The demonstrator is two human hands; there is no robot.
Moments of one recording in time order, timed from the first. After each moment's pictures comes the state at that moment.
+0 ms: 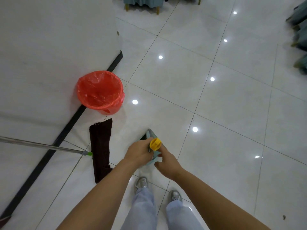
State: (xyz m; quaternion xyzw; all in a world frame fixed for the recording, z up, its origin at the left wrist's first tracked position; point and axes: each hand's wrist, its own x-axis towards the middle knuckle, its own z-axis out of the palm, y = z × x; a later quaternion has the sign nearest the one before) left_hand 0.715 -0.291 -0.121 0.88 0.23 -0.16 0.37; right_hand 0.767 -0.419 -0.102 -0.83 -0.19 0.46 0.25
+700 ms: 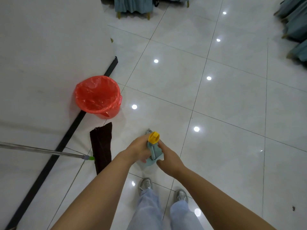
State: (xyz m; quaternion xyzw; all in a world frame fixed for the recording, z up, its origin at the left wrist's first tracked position) left_hand 0.710 -0.297 -0.118 0.77 0.25 -0.25 0.53; right_hand 0.750 -0.445 -0.116 -0.85 -0.22 0.40 0.26
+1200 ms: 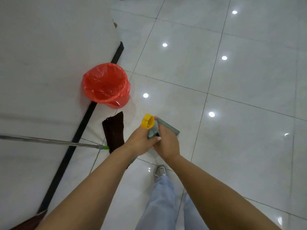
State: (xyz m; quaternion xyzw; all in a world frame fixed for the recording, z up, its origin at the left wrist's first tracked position) left_hand 0.681 -0.287 -0.137 0.78 0.24 -0.14 0.56; right_hand 0.729 -0.396 -0.178 -0.90 -0.22 0.25 0.28
